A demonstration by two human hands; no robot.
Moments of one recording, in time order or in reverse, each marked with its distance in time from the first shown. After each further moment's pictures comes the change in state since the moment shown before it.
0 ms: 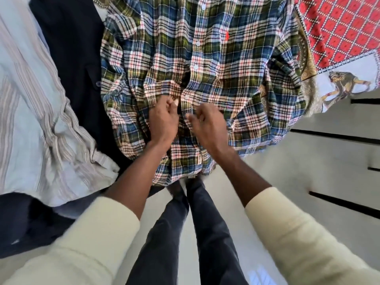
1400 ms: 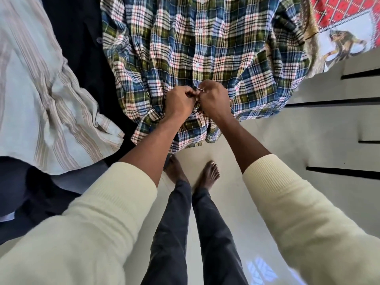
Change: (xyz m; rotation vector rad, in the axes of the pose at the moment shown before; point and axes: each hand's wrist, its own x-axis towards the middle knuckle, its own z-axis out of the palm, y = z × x) left_hand -0.052 -0.019 0.003 -0.071 -0.342 -0.133; right_hand -0.035 -0.007 0.021 0.138 -0.061 0.301
